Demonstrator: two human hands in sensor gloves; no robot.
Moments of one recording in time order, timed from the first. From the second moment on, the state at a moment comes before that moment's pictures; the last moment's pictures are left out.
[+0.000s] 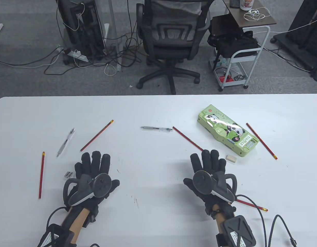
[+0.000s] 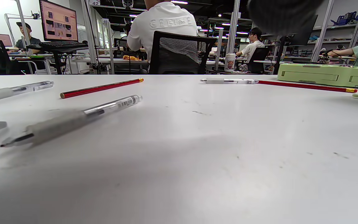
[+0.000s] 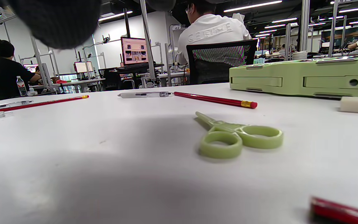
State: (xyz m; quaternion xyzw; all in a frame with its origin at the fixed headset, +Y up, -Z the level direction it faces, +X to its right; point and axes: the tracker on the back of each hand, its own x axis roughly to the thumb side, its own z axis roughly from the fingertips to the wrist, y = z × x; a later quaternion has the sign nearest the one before) left_hand -0.245 -0.707 -0.285 -0.05 -0.12 -0.02 0.99; right_hand 0.132 -0.709 -0.292 0.12 -0.04 0.99 0.08
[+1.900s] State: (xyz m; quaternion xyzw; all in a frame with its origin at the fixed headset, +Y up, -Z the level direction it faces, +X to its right) left_hand -0.256 -0.707 -0.290 -0.06 -0.08 -0.06 0.99; right_hand 0.291 -0.731 -0.484 -0.07 0.10 0.99 0.05
